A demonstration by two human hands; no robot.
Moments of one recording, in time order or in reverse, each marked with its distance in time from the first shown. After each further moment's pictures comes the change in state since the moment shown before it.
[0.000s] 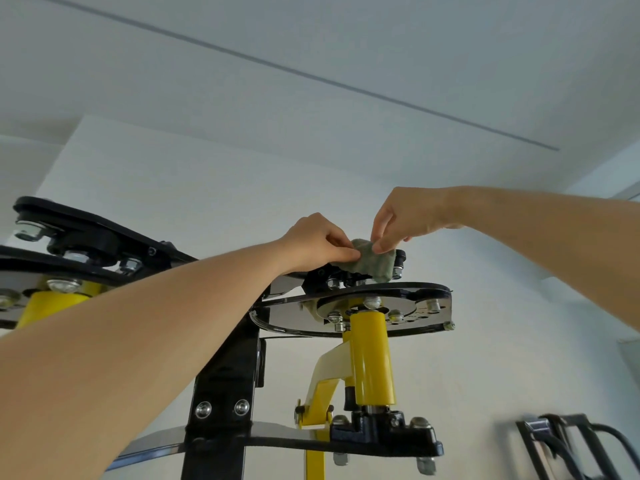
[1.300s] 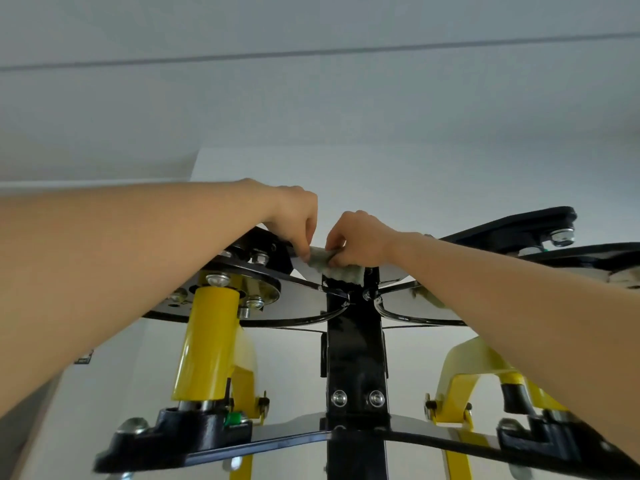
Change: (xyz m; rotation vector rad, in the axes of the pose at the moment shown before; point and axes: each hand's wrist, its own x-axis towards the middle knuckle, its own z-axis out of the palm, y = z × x) left_hand -0.061 -0.064 -0.149 0.986 -0.426 -0.321; right_hand 0.138 -0.157 0.140 0.105 0.281 -0.388
